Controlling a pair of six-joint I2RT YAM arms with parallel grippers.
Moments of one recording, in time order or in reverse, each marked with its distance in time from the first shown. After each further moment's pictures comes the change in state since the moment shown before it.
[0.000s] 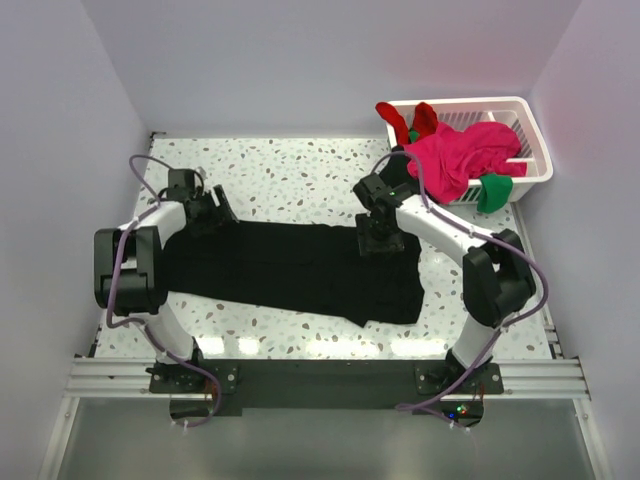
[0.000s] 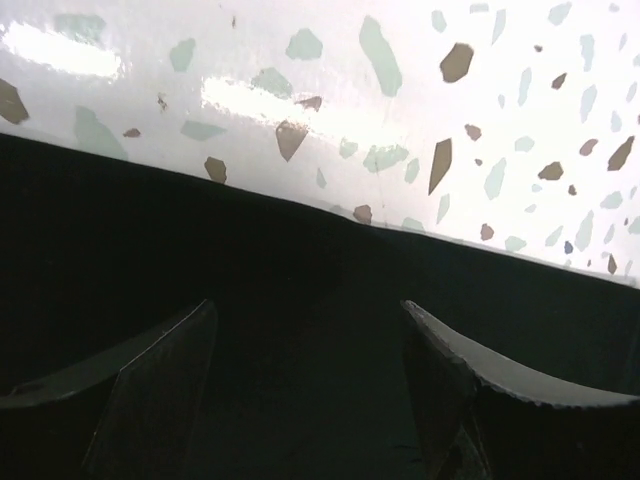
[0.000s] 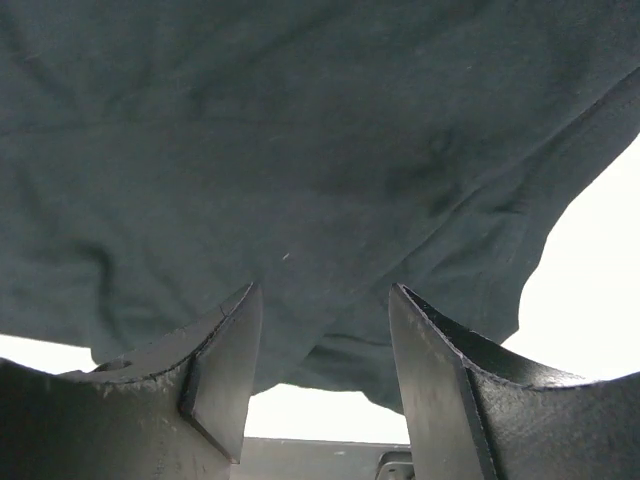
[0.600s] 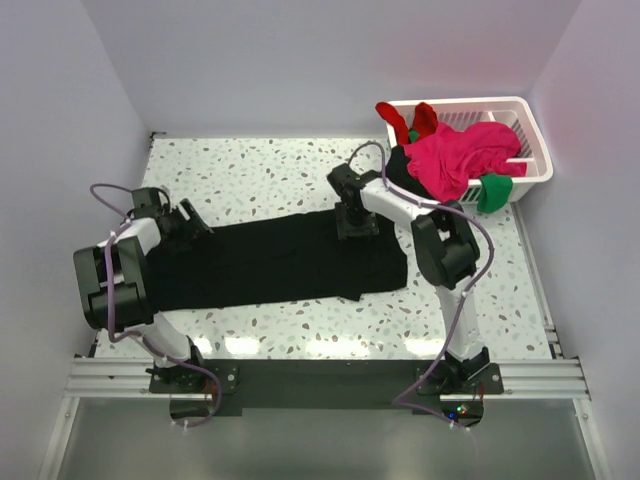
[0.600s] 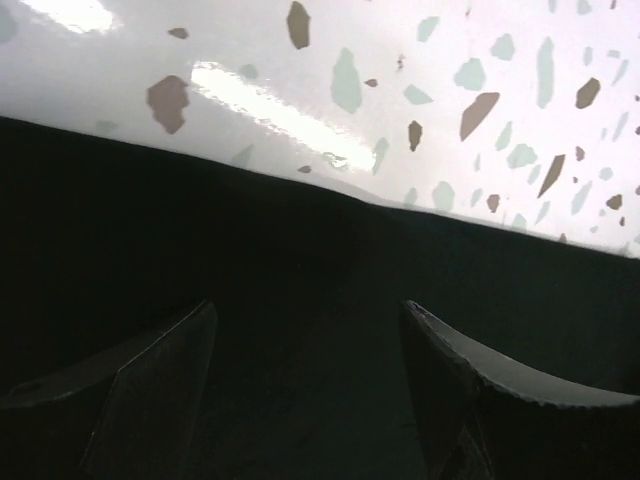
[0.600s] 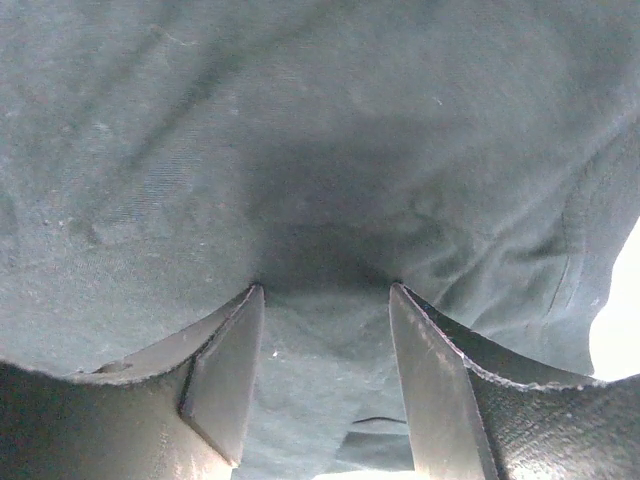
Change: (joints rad) left arm 0.212 -0.082 -0.156 0.028 0.080 -0.034; right arm 0.005 0.401 0.307 0.023 0.077 0.023
